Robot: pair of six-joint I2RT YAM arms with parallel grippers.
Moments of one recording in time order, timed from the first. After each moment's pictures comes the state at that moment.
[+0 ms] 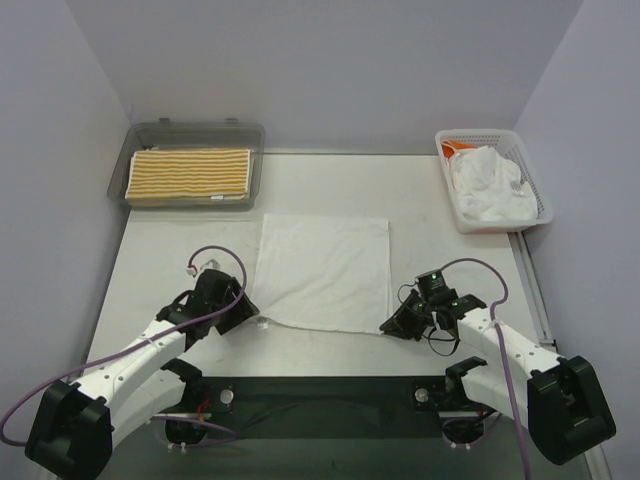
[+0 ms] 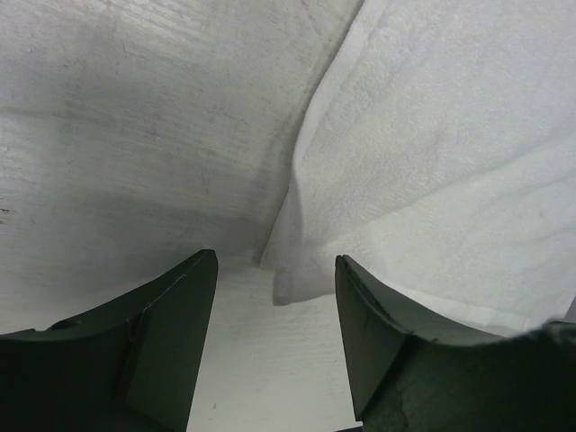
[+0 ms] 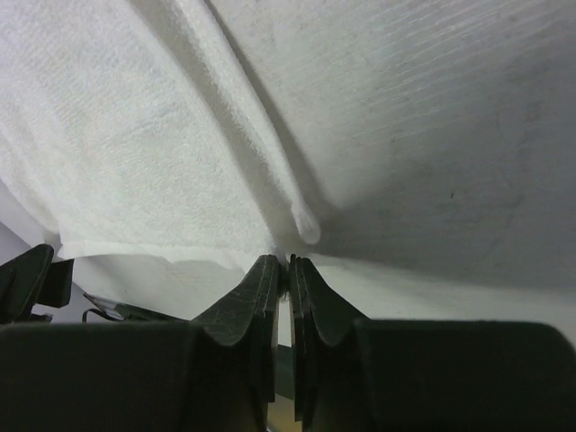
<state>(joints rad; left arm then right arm) -0.46 0.90 0.37 -0.41 -0.06 -0.97 0.39 1.03 0.32 -0.41 -0.28 1.11</state>
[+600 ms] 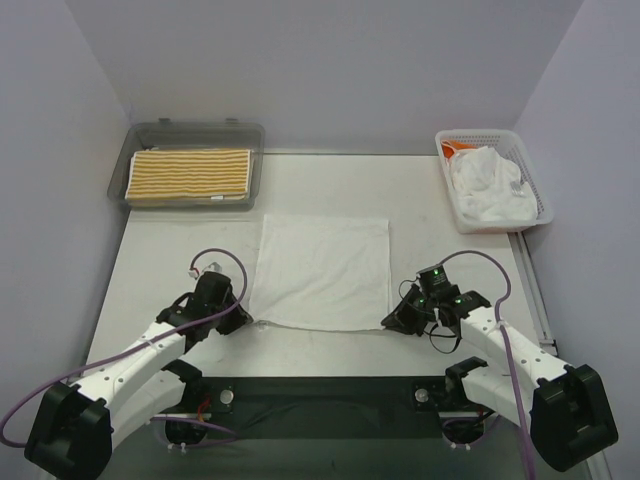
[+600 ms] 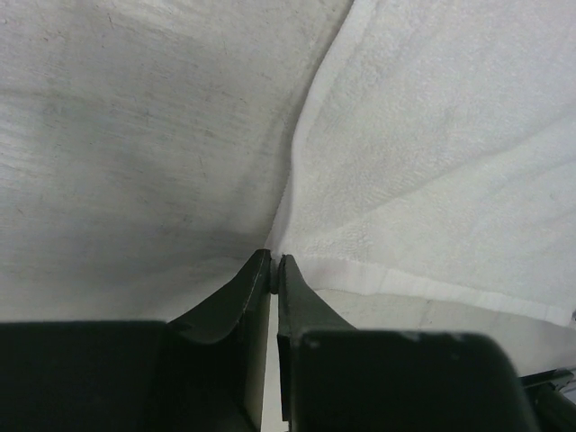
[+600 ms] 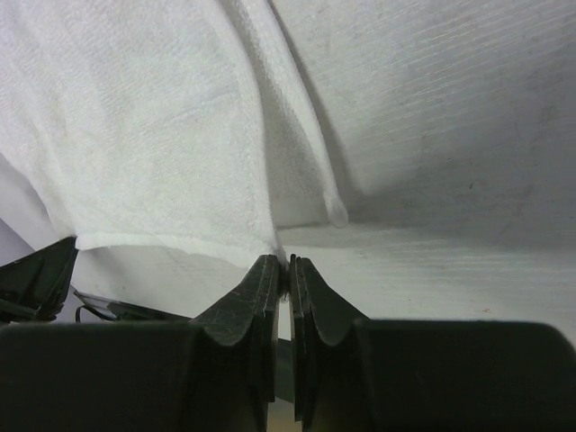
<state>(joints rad) -0.46 0.89 0.35 -0.41 -0.02 -0.96 0.39 0.98 0.39 -0.49 -0.25 1.06</state>
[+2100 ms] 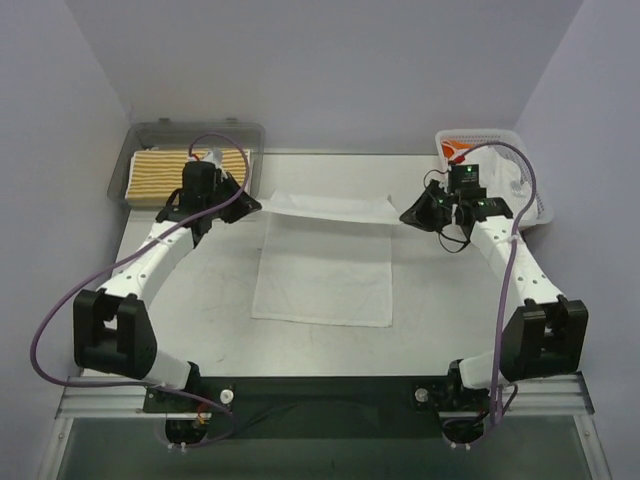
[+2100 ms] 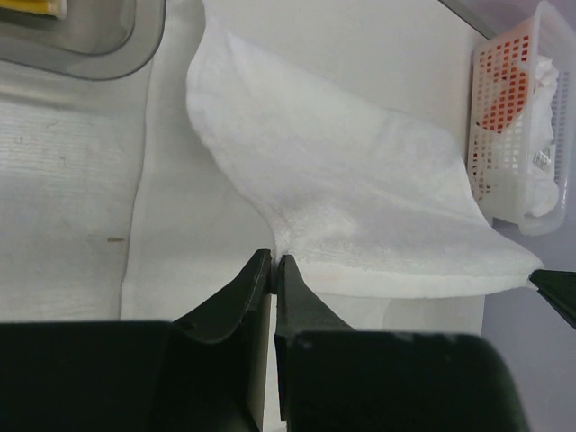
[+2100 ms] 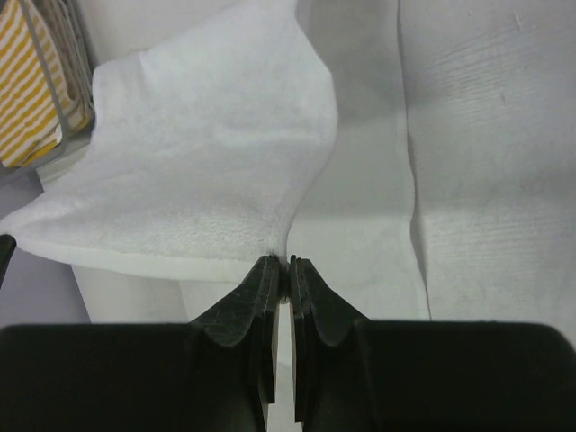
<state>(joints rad) -0.21 1.52 1.19 -0.26 0.22 -0.72 0.10 1.47 1.21 -0.57 -0.25 0.65</state>
